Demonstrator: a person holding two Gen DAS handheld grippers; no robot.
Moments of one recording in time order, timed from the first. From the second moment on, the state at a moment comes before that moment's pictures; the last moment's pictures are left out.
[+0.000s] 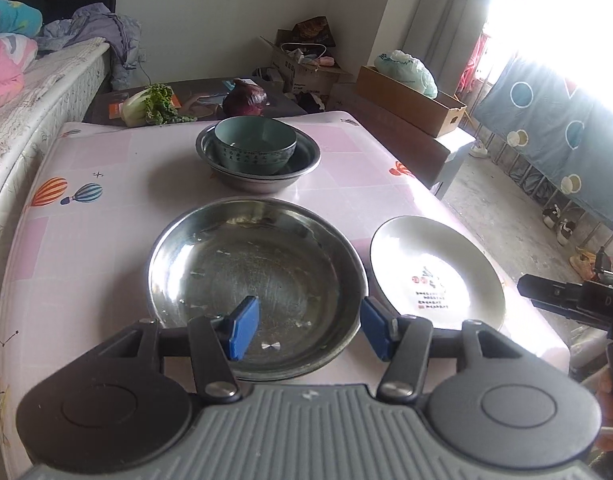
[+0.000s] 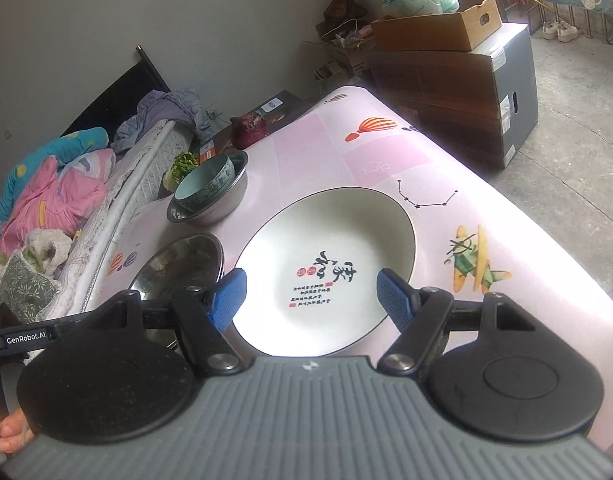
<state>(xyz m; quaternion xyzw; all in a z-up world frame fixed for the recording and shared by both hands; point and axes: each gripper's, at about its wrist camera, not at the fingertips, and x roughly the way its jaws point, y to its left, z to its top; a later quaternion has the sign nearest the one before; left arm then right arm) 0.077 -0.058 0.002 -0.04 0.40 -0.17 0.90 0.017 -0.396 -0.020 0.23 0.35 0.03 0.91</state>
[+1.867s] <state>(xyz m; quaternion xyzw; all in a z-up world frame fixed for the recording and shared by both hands) 0.046 -0.125 -0.074 -0.08 0.45 -0.21 0.86 0.045 -0.454 -0.097 0.27 0.44 0.12 0.85</state>
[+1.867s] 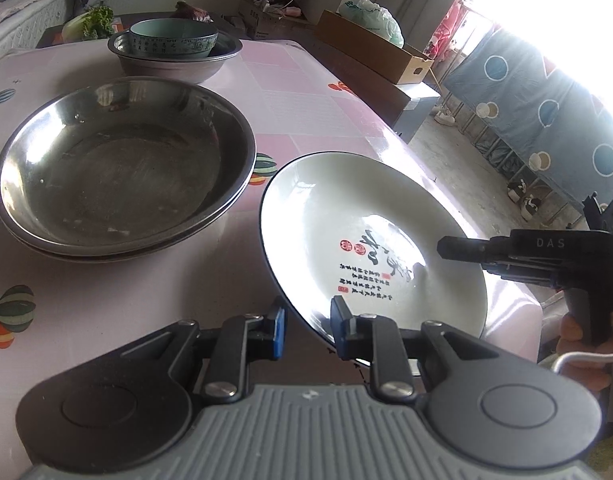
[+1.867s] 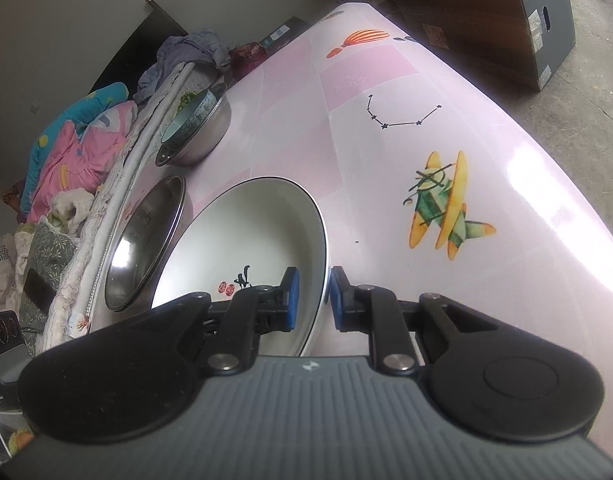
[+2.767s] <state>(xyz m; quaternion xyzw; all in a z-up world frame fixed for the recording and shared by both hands) 0.019 -0.071 -0.075 -0.07 0.44 -0.21 0.87 -0.010 -0.405 -0.094 0.27 0.43 0.10 0.86</state>
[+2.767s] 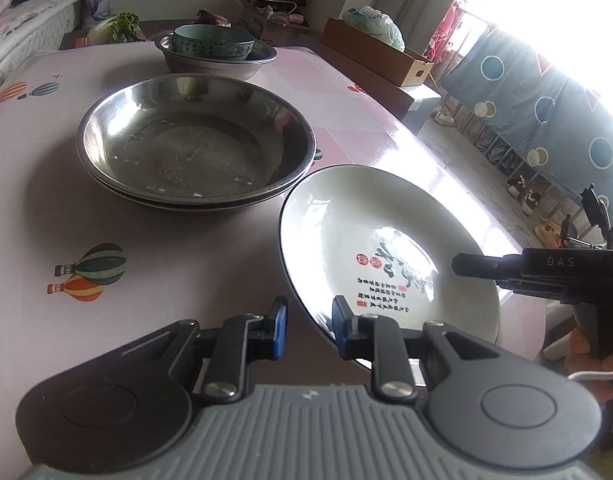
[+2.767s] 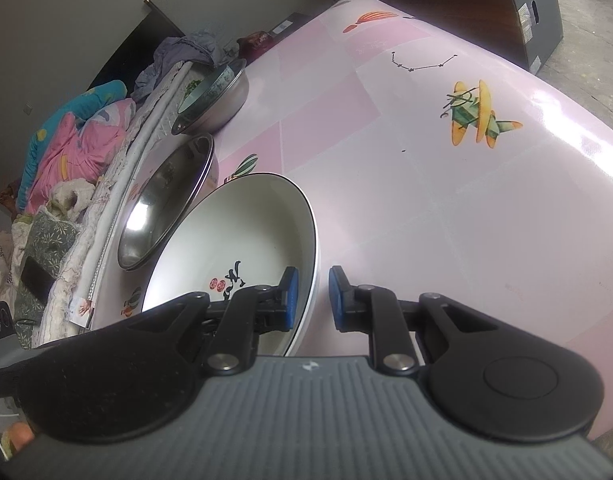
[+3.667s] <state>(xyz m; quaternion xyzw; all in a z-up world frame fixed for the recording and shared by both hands) 0.035 -0.084 -0.074 -0.03 0.45 -0.23 0.86 -0.015 -0.395 -0.090 0.21 0.42 0.10 0.88</state>
